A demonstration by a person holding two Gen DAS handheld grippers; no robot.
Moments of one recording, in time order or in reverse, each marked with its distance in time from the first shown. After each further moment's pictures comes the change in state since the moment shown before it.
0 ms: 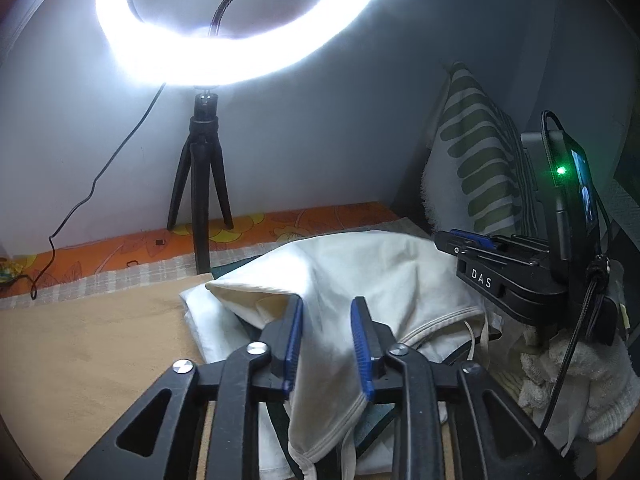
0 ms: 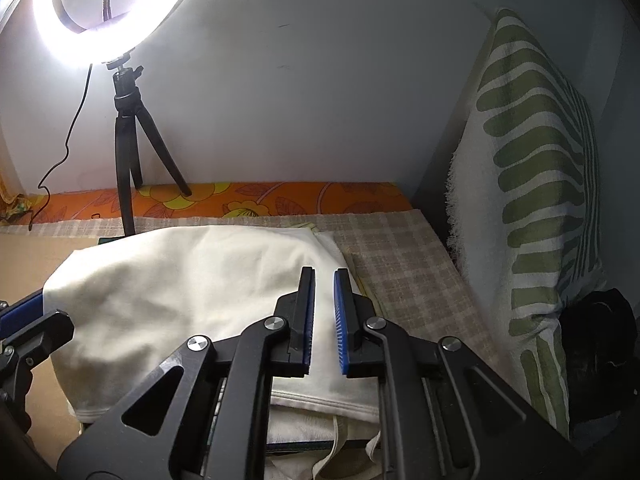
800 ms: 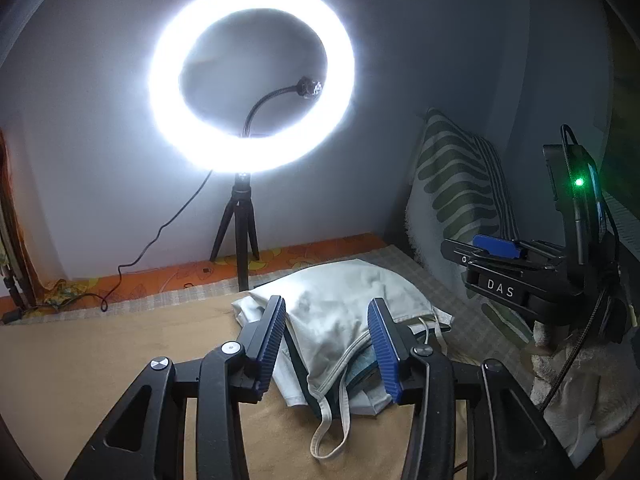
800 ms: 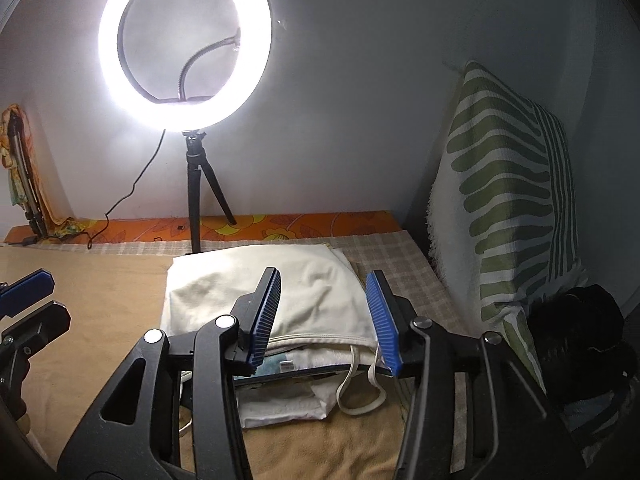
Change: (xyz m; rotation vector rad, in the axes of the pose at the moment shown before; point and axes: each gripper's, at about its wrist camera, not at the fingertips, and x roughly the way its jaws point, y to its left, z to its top) left arm -0.148 -0.011 0.002 0.040 -0.106 0.029; right arm -0.152 0.020 -0.005 0.024 -0.111 0.023
